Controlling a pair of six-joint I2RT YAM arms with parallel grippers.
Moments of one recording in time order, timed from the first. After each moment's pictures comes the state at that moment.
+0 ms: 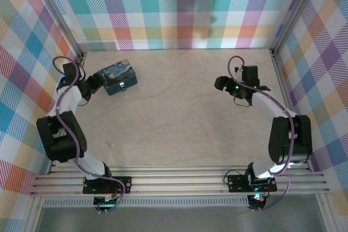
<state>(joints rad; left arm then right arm) 0.31 1.67 1.22 -0.47 0.29 -0.52 0.12 1.56 1.02 -0.26 -0.33 0.45</state>
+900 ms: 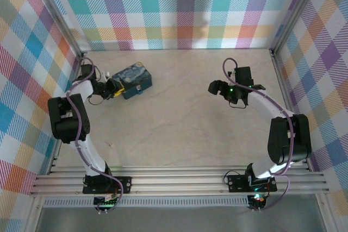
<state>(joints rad) 0.13 1.86 1.24 -0.50 0.65 -0.41 0.17 1.55 1.04 -0.40 -0.37 0.52</state>
